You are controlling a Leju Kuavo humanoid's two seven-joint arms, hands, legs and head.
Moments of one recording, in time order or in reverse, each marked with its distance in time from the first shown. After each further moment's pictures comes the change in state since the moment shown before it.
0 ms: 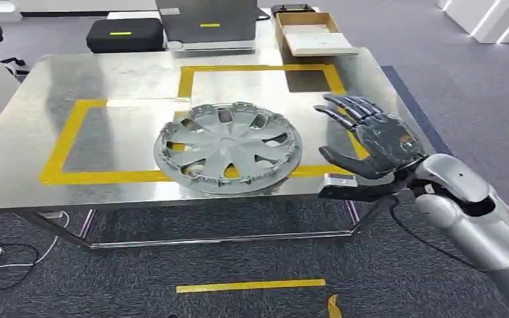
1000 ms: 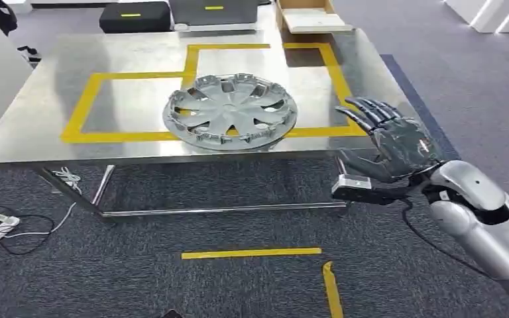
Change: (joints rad) left arm -0.011 -0.003 0.008 0.000 0.042 0.006 -0.005; right arm 0.050 -0.024 -0.048 -0.023 0.035 0.003 0.000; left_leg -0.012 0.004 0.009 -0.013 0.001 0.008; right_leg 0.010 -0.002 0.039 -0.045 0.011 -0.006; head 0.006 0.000
